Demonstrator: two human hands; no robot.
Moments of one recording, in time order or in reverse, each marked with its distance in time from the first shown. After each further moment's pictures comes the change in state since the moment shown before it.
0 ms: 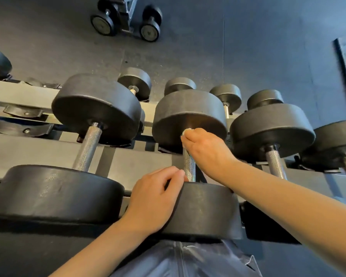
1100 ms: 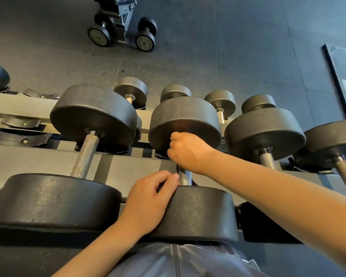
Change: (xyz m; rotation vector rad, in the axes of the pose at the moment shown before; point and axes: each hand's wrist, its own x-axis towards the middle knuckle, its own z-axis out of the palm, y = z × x) left_hand 0.004 -0.010 -0.002 -0.089 0.010 0.038; right_hand 0.032 -0.003 -0.009 -0.331 -0.088 -0.307
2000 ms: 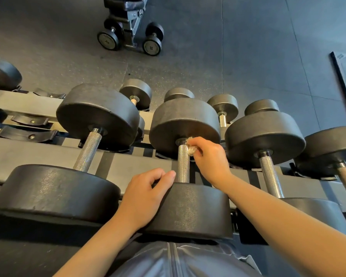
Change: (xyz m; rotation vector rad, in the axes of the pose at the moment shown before) left_hand -0.002 0.004 0.000 -0.071 0.050 -0.005; right_hand -0.040 -0.020 0.046 1.052 0.517 0.850
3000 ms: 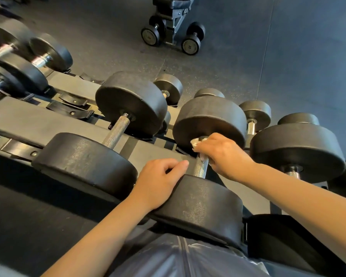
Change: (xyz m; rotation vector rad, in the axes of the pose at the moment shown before) left_hand 0.000 0.005 0.001 0.120 0.134 -0.030; right_hand 0.026 -0.019 -0.022 -0.524 -0.490 -0.615
